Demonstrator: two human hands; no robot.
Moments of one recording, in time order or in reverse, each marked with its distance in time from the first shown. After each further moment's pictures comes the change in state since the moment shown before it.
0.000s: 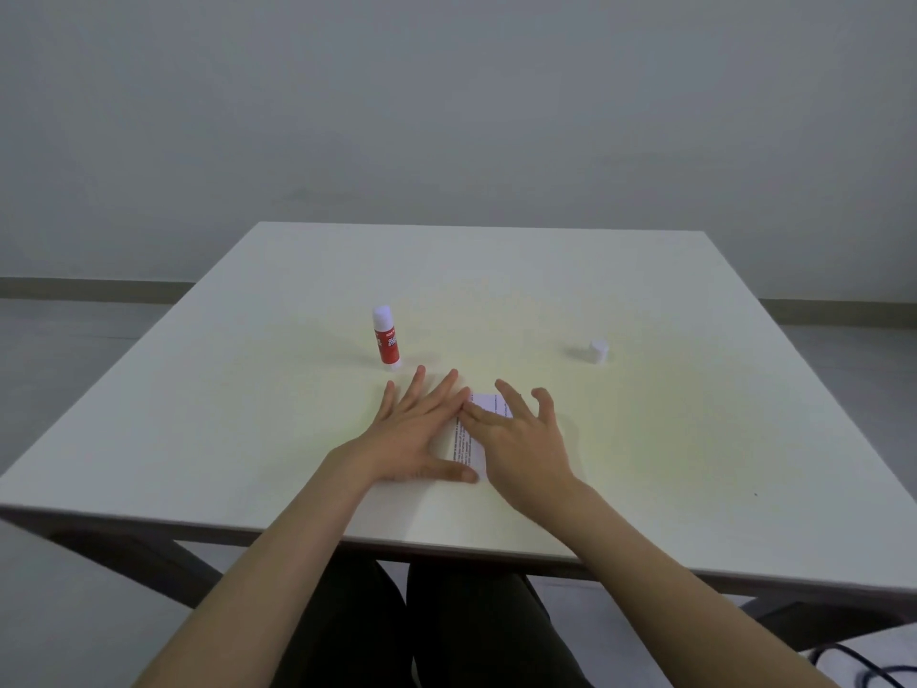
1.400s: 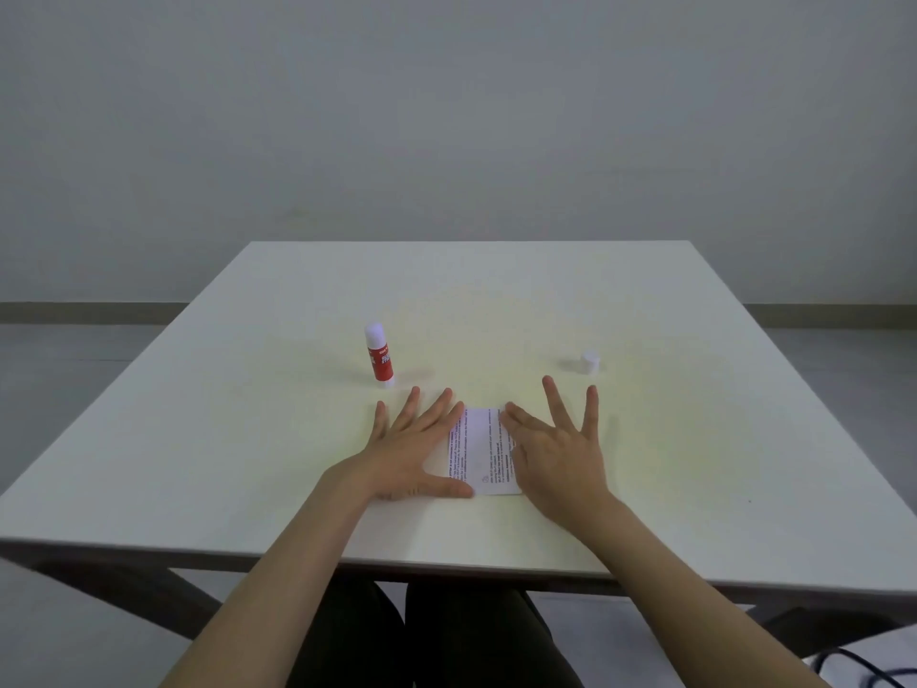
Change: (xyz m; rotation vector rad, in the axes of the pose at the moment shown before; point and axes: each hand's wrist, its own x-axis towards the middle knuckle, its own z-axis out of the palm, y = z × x) left_hand 0.000 0.001 -0.003 0.013 -0.090 -0.046; right_hand -0.013 0.033 0.015 -0.009 0.140 0.194
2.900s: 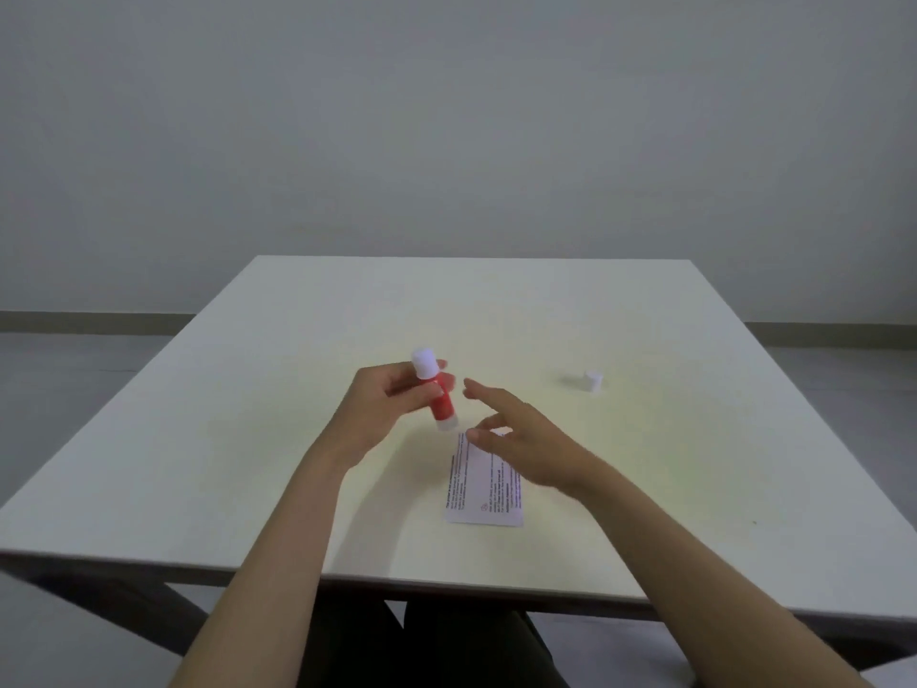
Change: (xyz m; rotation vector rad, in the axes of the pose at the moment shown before) left_hand -0.002 -0.008 -0.050 -1.167 0.481 0.167; right_hand 0.035 -0.011 -0.042 1.047 -0.322 -0.067
